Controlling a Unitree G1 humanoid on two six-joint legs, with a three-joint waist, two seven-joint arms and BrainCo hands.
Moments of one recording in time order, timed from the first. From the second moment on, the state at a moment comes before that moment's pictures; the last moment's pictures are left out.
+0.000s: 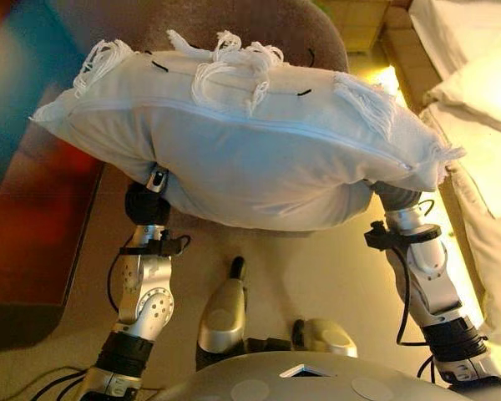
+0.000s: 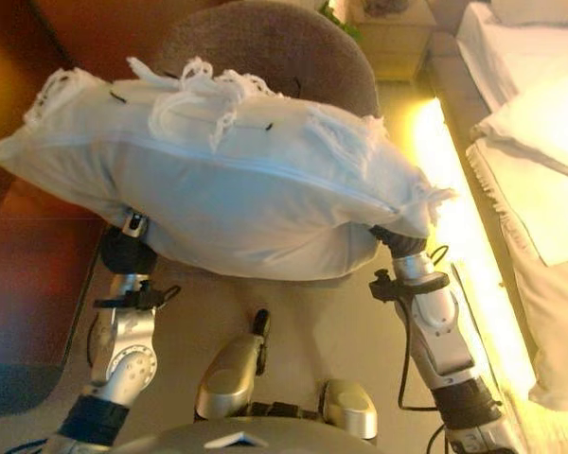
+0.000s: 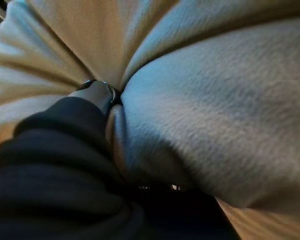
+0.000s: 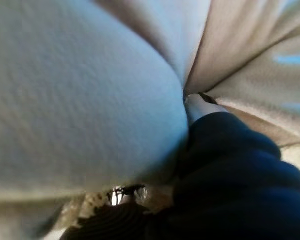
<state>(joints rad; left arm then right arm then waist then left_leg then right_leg) 0.06 0.39 -0.21 -0.09 -0.92 -0.53 -0.11 0.00 -0.48 0.19 -0.23 0.42 -0.44 0.06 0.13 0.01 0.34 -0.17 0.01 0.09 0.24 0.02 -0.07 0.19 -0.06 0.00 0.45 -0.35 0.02</state>
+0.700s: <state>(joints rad) 0.06 0.41 -0.21 -0.09 -0.91 -0.43 -0.10 0.04 -0.41 0.17 -0.20 0.37 -0.41 -0.08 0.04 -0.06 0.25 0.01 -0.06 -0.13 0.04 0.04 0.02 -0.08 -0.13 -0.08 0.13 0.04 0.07</state>
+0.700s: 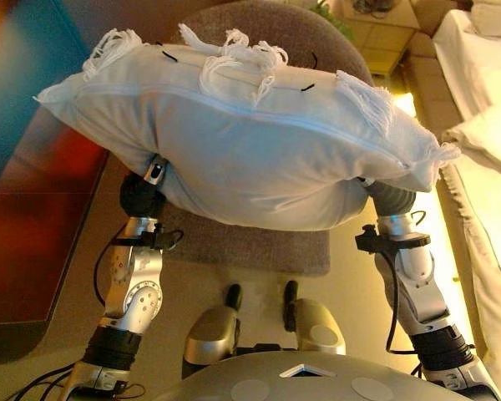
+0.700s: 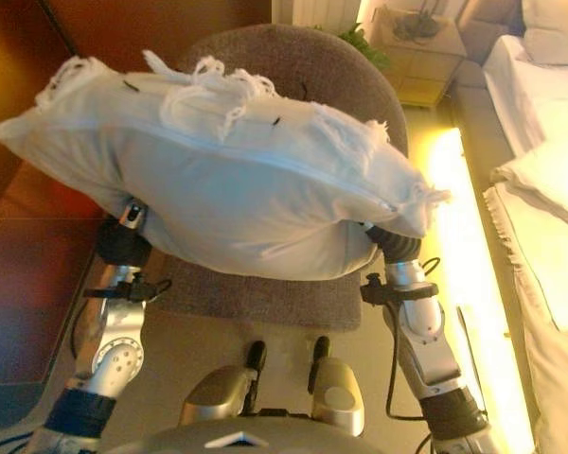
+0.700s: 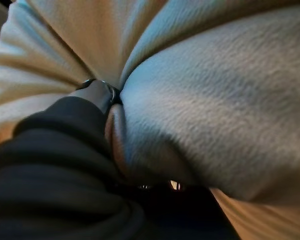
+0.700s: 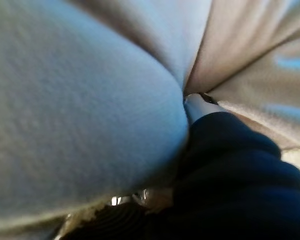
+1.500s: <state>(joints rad) -0.09 0.31 -0.28 0.31 -0.59 -0.19 0.14 -0.10 -0.36 0.25 0.28 0.39 -0.16 -0.19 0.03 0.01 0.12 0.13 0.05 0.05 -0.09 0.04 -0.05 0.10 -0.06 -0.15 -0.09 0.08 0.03</state>
